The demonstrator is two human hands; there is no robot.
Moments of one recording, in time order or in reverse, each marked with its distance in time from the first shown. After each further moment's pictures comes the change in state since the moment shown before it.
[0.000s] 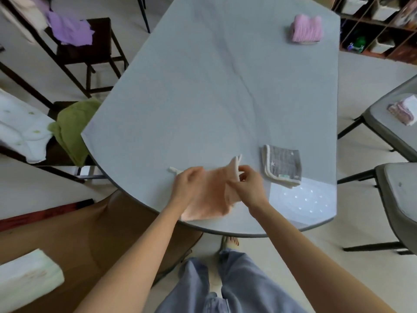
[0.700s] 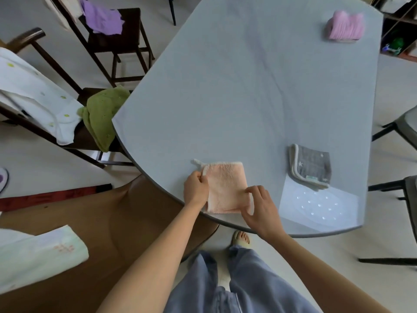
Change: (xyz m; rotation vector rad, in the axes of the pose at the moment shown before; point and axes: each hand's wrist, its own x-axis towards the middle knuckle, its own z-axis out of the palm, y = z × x) left_hand -0.011 -0.021 -0.026 0.364 0.350 -0.170; right_hand -0.033 0.064 0.035 -0.624 -0.131 -0.426
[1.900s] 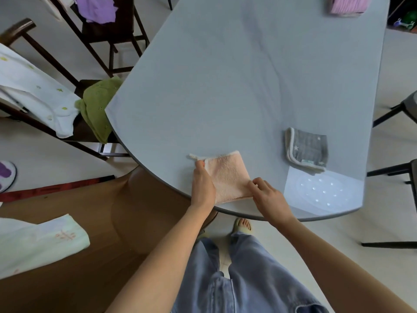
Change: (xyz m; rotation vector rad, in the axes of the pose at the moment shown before) left_hand -0.035 -0.004 0.034 0.150 0.042 0.262; right_hand 0.002 0.061 0.006 -0.339 0.086 -0.369
